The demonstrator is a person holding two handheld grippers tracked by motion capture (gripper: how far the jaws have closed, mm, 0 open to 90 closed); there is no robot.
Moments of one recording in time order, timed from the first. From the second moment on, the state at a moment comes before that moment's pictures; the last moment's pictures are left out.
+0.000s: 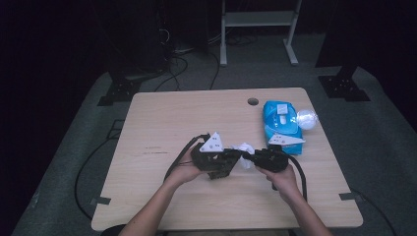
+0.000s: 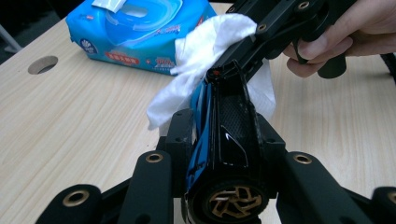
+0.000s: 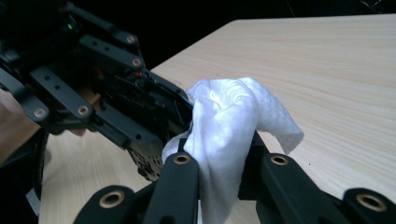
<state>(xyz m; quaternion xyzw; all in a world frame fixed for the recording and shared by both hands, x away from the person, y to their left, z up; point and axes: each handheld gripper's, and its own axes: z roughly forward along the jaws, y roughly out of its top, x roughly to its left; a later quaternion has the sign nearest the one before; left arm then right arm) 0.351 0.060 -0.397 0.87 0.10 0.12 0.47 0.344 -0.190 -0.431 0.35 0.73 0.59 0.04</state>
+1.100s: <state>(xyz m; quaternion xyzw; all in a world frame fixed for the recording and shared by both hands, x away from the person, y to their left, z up) 0.341 0.119 -0.417 0.87 0.14 0.11 0.46 0.345 -0.125 -0.422 0.29 0.75 0.60 0.02</state>
